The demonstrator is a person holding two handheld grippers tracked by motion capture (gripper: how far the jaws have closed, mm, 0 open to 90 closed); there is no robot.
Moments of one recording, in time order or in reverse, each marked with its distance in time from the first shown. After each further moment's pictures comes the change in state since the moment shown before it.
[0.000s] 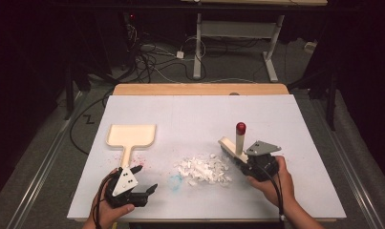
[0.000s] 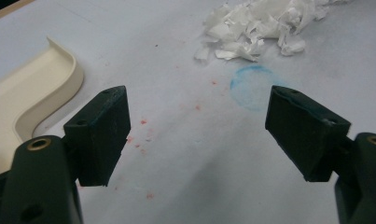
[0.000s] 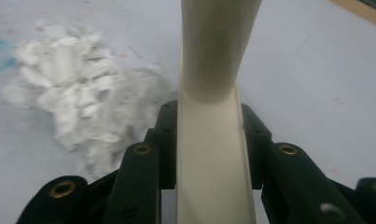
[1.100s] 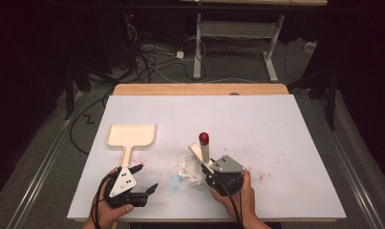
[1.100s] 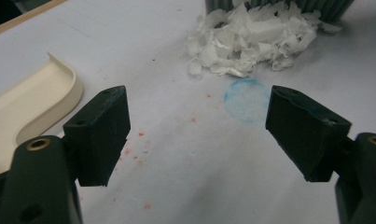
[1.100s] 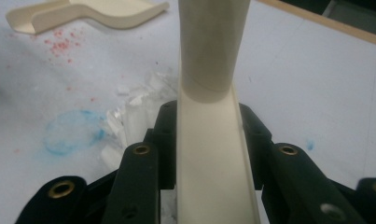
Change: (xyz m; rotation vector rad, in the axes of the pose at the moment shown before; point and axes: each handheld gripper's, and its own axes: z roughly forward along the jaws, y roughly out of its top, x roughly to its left) left arm 0.000 0.001 -0.003 -0.043 -0.018 -0.006; right arm 0.089 0.020 0.027 -0.176 -0.032 0.073
